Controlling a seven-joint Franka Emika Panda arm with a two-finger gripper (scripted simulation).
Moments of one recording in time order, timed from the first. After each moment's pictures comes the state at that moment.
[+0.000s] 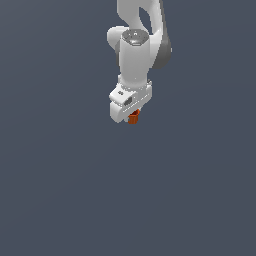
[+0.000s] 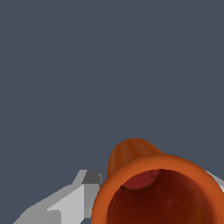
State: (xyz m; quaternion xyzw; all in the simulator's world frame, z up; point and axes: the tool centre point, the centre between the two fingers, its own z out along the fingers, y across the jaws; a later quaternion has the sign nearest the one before) arm -0.082 0.019 0.210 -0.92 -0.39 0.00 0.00
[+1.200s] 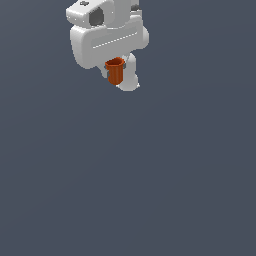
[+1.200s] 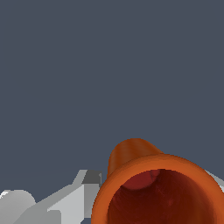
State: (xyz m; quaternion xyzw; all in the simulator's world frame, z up) arm -0.064 -0.039 0.416 -0.92 -0.39 0.00 0.00
